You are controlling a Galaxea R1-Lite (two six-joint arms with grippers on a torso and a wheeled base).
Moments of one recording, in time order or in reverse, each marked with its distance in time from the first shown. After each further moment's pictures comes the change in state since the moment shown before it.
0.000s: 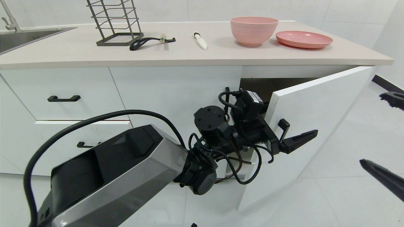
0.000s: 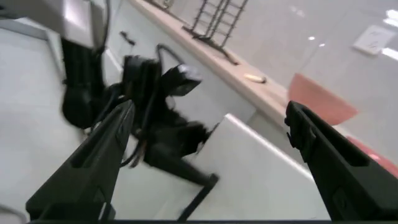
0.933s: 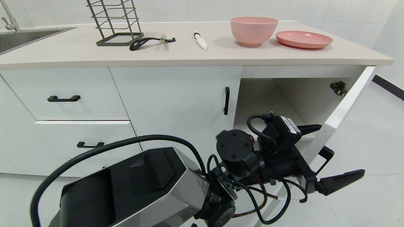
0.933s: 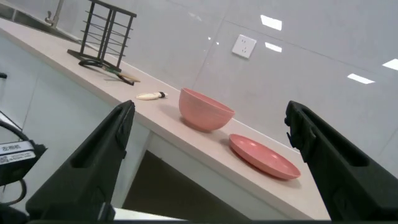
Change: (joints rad) left arm -0.150 0.017 0.051 -0.048 0.041 0.000; right arm -0.133 -0.029 -0.199 0.002 -0.278 0.142
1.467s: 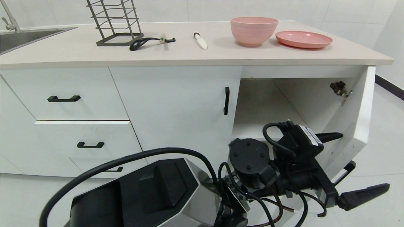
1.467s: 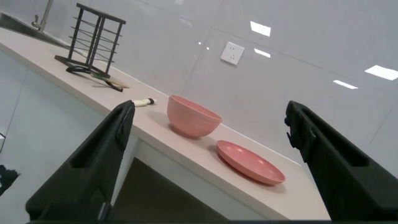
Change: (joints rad) left arm -0.058 0.033 -0.056 0.009 0.013 -0.001; right arm -0.037 -0.017 -0.031 0.000 -0.001 0.020
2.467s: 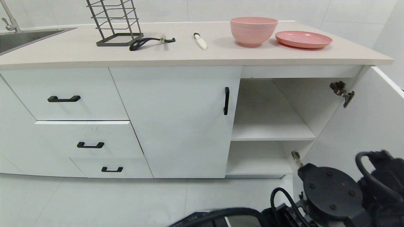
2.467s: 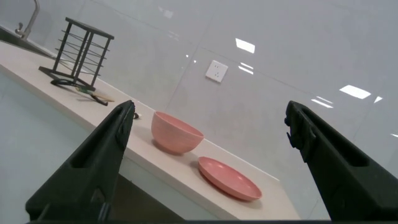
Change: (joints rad) left arm -0.183 0.189 -0.475 0.273 -0.001 0.000; right arm -0.041 -0.059 -0.043 0.008 0.000 0.005
